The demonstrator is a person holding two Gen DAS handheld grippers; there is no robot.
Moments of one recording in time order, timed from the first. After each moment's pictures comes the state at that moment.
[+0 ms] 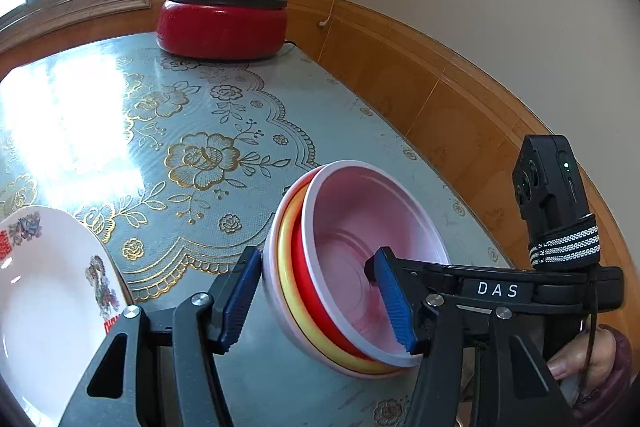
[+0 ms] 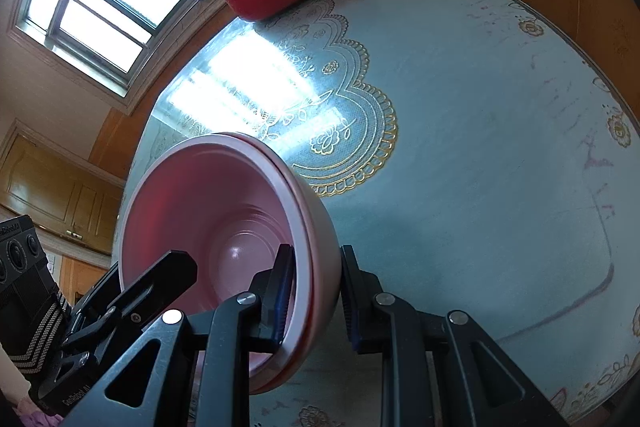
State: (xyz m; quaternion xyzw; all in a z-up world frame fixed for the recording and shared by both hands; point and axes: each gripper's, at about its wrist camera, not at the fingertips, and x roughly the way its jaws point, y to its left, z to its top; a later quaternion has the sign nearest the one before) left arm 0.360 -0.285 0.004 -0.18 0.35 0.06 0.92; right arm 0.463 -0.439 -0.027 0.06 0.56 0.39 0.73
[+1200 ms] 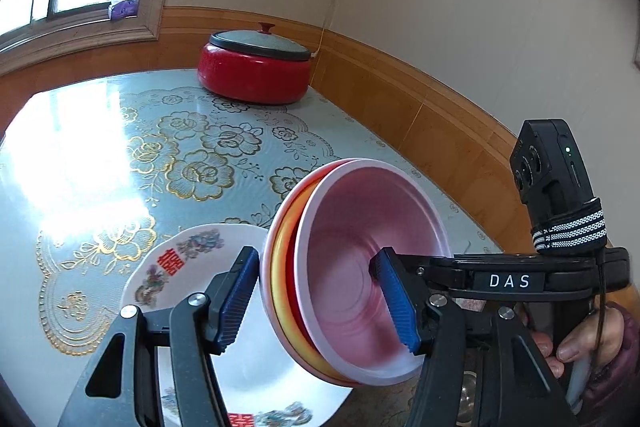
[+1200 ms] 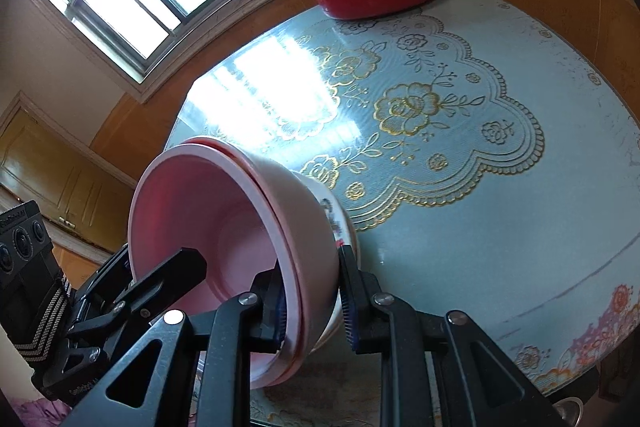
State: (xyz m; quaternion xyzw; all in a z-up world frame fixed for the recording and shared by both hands) left arm 0.214 -0.165 0.060 -0.16 0.31 0.02 0.94; right arm 0.327 -0.310 0.043 0.02 0.52 0.40 0.76
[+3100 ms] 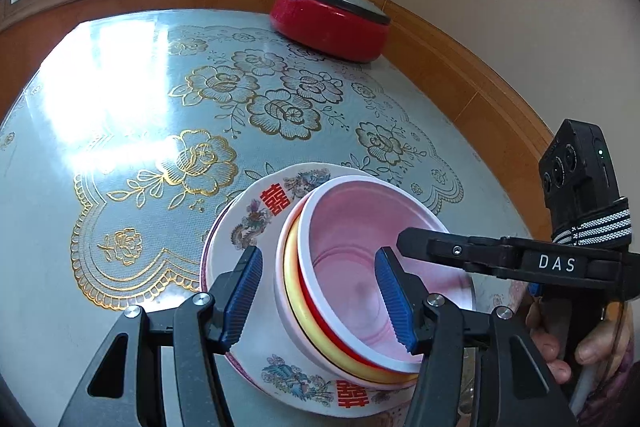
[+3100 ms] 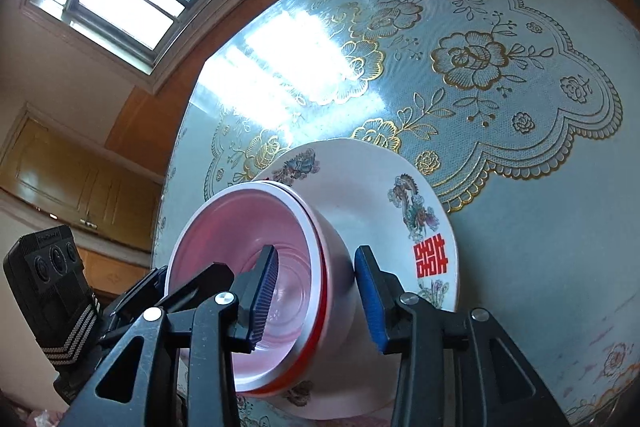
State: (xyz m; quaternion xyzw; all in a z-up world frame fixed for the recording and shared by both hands) left arm 0.193 -0.103 0.015 -0.22 0.37 0.09 0.90; right arm 0.324 -0.256 0.001 0.07 0.56 0.41 0.72
